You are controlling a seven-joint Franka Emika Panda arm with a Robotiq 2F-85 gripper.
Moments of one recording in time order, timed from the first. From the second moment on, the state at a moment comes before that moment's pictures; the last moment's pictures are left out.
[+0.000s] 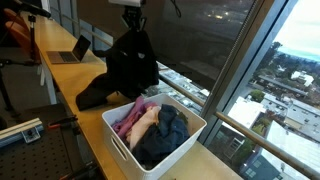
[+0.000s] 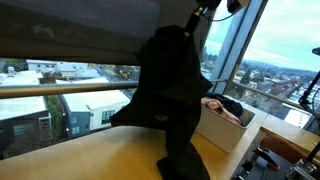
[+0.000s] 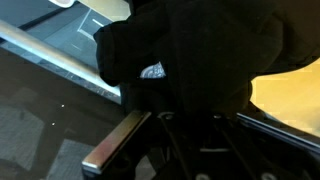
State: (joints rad) arm 0.16 0.22 0.21 -1.61 -0.09 2.15 -0.26
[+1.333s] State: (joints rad) arm 0.01 -0.13 -0.03 -1.11 -0.16 1.59 -0.21
